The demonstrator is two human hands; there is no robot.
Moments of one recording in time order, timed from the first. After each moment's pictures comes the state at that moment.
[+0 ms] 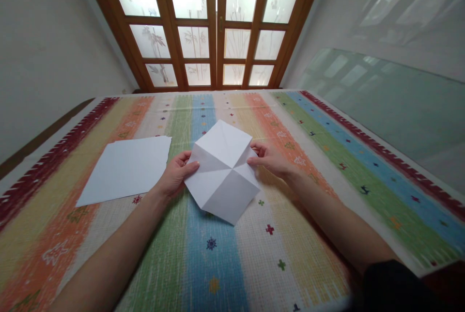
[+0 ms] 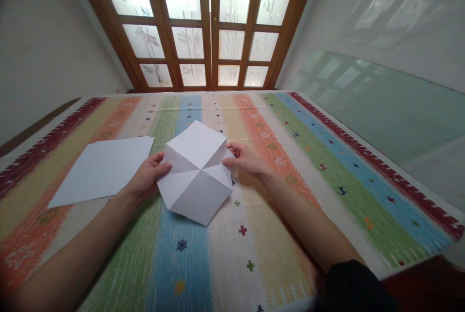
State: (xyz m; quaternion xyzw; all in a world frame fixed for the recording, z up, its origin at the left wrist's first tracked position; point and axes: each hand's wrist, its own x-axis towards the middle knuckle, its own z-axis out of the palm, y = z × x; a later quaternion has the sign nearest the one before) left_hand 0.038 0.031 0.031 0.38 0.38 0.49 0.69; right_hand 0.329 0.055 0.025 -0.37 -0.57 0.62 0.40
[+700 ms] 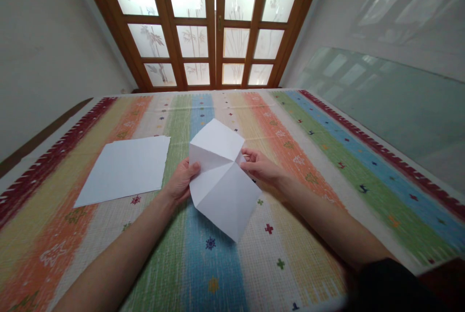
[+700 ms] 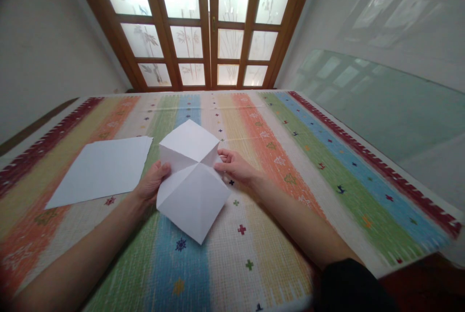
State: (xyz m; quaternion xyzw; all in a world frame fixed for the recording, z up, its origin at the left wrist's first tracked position) left_hand 0.058 0.019 0.026 0.35 0.33 0.48 0.73; right_hand 0.302 0.040 0.013 -0.32 -0.46 0.72 0.41
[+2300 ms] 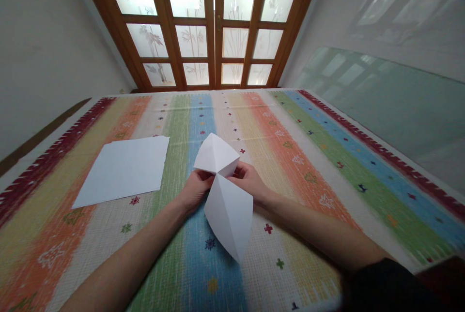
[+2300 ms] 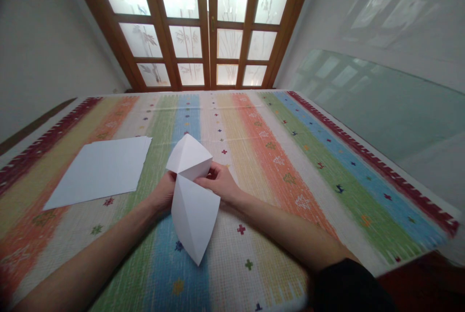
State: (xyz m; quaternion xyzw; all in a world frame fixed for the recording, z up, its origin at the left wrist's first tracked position) left_hand 0.088 0.003 0.009 0.42 0.36 0.46 0.69; right_hand 0.254 0.002 0.007 -0.37 -0.49 0.64 0.47
